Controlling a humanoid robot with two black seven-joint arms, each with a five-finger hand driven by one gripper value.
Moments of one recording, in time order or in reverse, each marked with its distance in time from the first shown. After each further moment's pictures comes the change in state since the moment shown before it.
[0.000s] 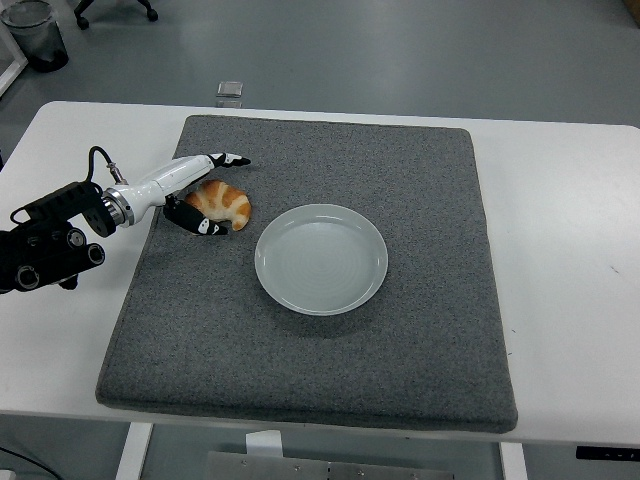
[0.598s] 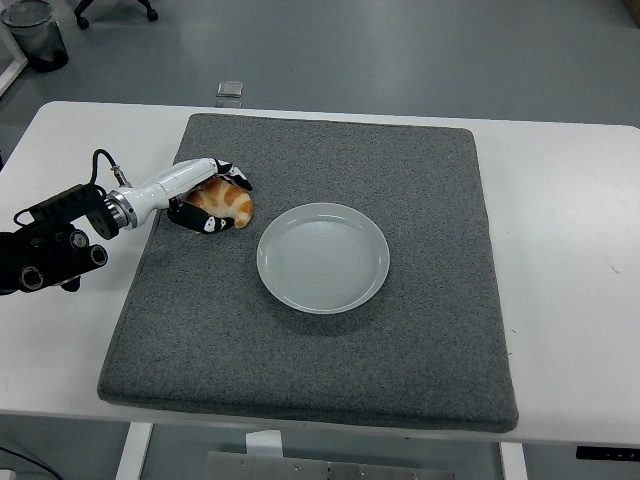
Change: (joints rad) left arm 0.002 -0.009 0.009 0.010 -0.015 -0.014 -0.043; right arm 0.000 0.000 0.000 -0.001 0.000 0.000 0.000
